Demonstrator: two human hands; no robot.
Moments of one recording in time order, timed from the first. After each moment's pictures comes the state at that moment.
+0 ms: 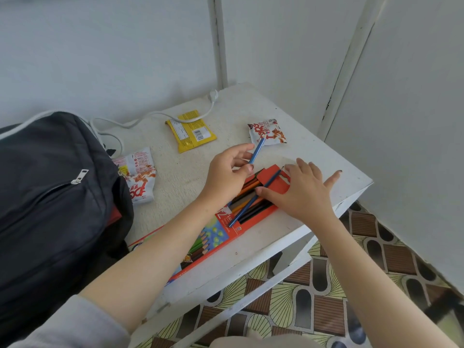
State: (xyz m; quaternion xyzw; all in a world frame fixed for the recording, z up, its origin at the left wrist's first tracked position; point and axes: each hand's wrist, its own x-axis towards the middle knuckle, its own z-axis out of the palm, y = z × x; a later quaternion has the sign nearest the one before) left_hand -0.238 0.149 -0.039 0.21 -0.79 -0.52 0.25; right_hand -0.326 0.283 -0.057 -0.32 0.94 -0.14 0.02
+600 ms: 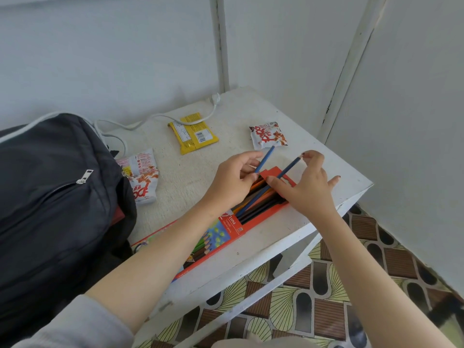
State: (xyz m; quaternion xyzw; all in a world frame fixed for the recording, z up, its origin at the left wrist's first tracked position) left_hand -0.236 0.151 -0.044 0.17 -0.85 -0.45 0.20; right_hand -0.329 0.286 -0.054 -0.27 0.89 -0.36 0.01
